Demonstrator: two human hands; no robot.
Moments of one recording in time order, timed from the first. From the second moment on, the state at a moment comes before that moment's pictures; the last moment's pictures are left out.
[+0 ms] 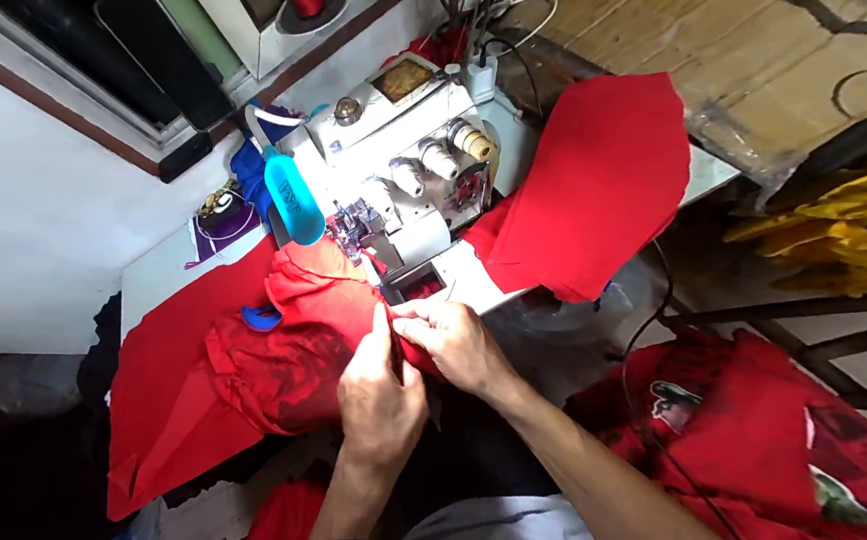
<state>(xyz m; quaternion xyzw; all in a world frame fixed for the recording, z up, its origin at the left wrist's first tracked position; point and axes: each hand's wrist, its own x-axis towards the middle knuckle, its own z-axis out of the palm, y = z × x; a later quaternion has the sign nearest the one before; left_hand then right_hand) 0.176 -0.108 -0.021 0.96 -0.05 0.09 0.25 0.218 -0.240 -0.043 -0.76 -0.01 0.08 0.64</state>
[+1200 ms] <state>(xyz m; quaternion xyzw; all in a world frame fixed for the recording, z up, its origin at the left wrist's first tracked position) 0.174 0.091 -0.048 0.94 0.12 0.15 0.27 0.198 -0.215 -0.086 -0.56 0.03 0.13 0.82</state>
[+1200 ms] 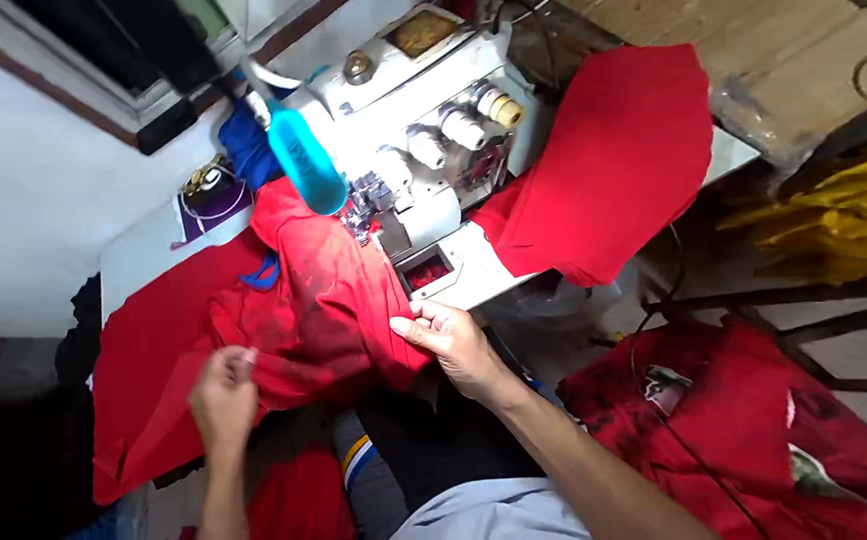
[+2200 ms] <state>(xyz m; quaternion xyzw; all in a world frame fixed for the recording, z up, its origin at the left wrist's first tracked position) 0.104 -0.062 -0.086 0.95 -0.04 0.17 0.27 0.117 -0.220 -0.118 -0.76 0.03 0.13 0.64</state>
